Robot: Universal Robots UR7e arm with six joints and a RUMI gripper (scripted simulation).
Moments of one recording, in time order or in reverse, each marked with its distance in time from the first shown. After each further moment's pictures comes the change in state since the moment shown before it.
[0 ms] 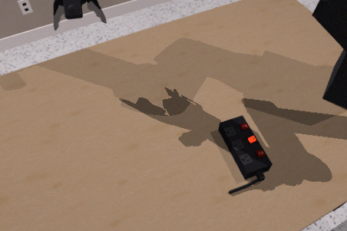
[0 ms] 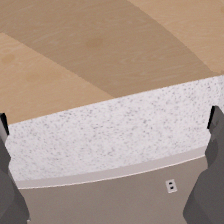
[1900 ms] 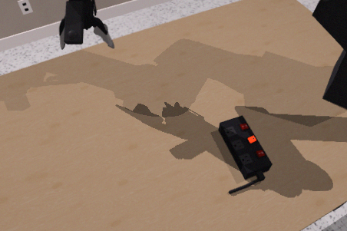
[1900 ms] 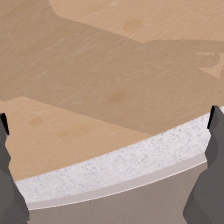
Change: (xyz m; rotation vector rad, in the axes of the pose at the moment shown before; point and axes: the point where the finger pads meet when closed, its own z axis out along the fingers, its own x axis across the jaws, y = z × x) arm -0.012 -0.078 0.026 0.007 -0.029 0.215
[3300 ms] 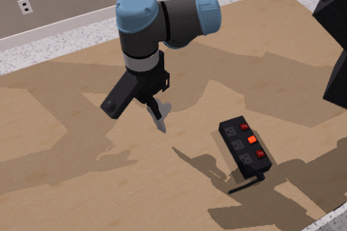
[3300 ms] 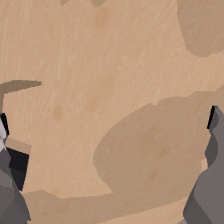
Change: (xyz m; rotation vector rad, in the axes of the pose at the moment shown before) arm -0.172 -0.237 0.015 -0.051 0.013 0.792
